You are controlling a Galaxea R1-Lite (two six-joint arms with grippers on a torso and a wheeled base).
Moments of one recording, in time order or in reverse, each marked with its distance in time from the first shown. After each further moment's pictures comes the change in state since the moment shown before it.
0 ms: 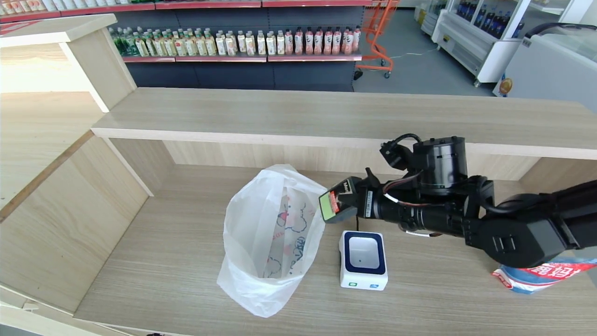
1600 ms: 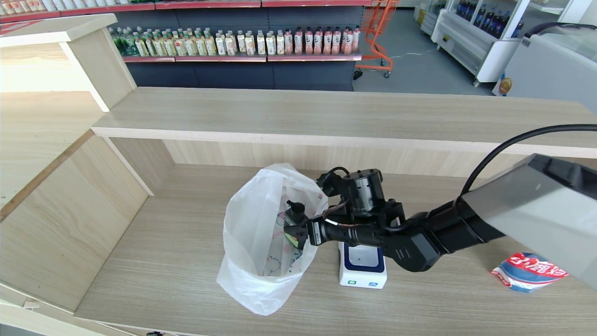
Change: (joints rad) left arm 0.000 0.000 0.000 0.000 0.000 0.000; right arm 0.087 0.326 -0.198 -0.062 0.065 -0.200
